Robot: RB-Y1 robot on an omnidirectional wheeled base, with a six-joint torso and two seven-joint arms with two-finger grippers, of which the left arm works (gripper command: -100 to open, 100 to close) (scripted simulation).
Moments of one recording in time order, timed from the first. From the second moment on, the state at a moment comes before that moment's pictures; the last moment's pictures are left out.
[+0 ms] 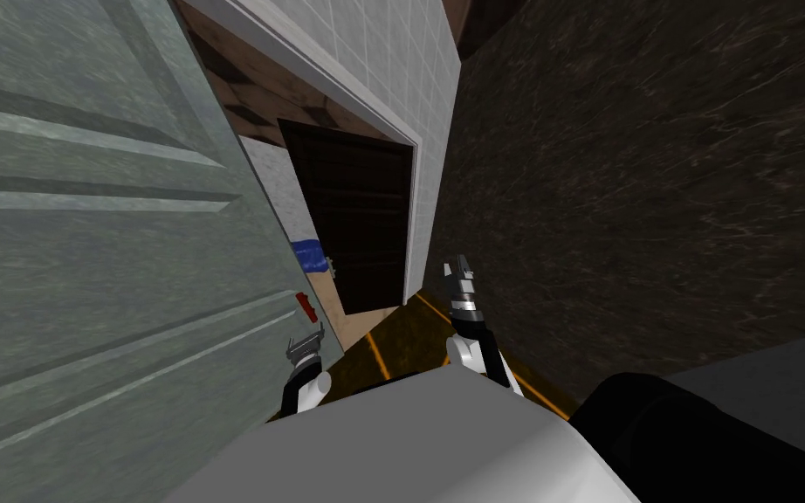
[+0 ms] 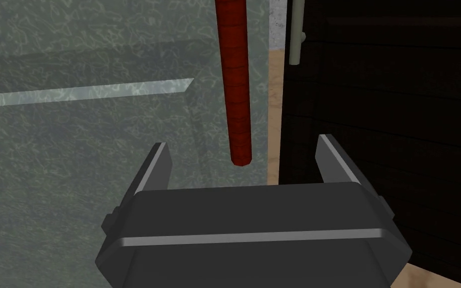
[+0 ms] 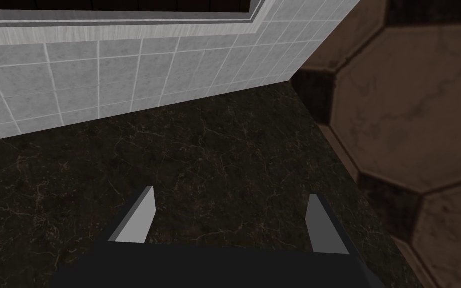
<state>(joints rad) -0.04 0.11 -0.01 -0.79 0.78 -0.86 1.10</state>
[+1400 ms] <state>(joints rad) -0.05 0.12 0.00 -0.75 0.80 -0.87 1.13</state>
